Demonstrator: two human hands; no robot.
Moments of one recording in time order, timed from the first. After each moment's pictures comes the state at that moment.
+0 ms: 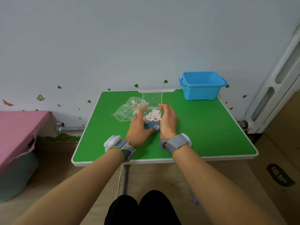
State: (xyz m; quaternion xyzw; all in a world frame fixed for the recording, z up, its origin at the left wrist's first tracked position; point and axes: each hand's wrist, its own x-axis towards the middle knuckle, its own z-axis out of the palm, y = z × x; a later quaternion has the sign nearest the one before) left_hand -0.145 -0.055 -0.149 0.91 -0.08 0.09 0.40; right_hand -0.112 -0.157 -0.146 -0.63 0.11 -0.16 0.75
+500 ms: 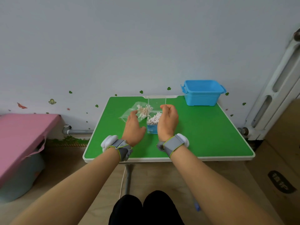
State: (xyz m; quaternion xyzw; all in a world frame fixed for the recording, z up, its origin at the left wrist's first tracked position) left_hand -0.169 -0.032 -0.126 0.90 0.01 0.10 0.41; right_hand -0.148 -0.138 -0.111 -0.67 0.09 -0.27 0.69
